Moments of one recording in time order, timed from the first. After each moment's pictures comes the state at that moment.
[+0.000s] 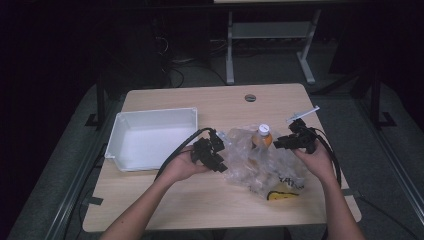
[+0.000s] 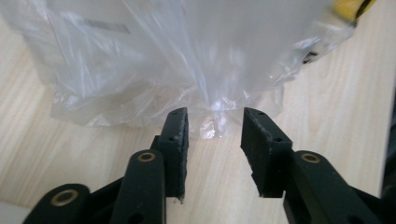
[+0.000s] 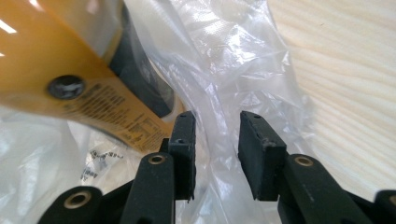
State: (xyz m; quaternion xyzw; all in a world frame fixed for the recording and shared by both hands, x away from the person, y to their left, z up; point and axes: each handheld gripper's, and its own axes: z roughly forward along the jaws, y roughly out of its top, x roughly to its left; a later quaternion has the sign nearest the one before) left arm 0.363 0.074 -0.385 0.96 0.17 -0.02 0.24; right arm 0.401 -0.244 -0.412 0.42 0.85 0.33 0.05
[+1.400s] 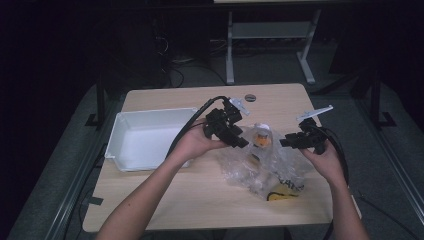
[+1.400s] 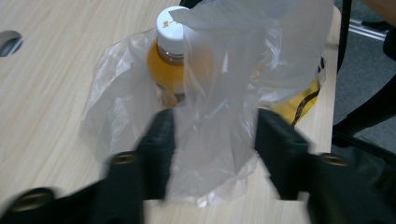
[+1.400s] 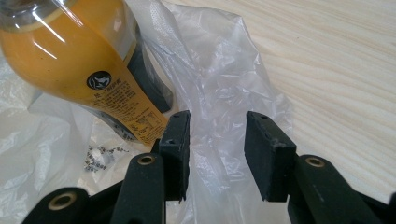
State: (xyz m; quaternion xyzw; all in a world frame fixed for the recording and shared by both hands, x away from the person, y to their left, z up) left arm 0.371 0.028 -0.294 0.94 0.14 0.01 0.31; right arm 0.388 -0.262 -0.396 0.43 0.83 0.35 0.07
